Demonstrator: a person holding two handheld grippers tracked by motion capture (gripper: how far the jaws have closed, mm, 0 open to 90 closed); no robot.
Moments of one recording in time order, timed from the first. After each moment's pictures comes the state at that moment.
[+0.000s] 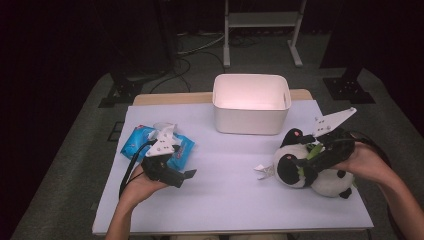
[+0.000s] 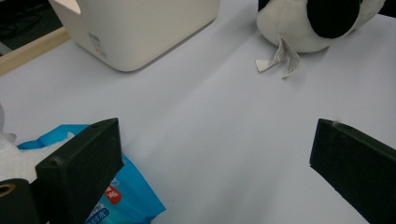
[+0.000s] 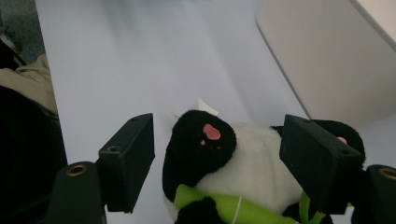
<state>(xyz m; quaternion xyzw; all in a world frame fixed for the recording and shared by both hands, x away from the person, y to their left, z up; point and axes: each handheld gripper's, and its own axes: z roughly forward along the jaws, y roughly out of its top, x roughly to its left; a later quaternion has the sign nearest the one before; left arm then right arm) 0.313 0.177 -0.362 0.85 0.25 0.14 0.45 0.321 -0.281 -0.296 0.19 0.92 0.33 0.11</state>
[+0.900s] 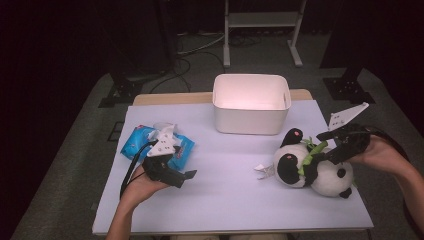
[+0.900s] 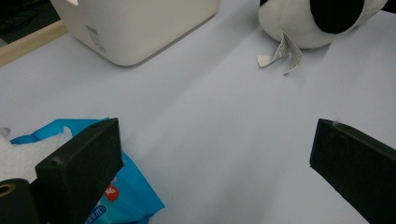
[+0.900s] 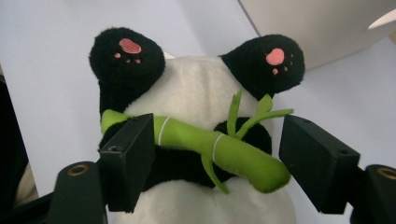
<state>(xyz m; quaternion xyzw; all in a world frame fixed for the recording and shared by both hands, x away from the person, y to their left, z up) 0.315 0.175 -0.367 0.85 0.25 0.13 0.44 0.348 -0.333 -0.313 0.23 0.92 0.28 0.10</state>
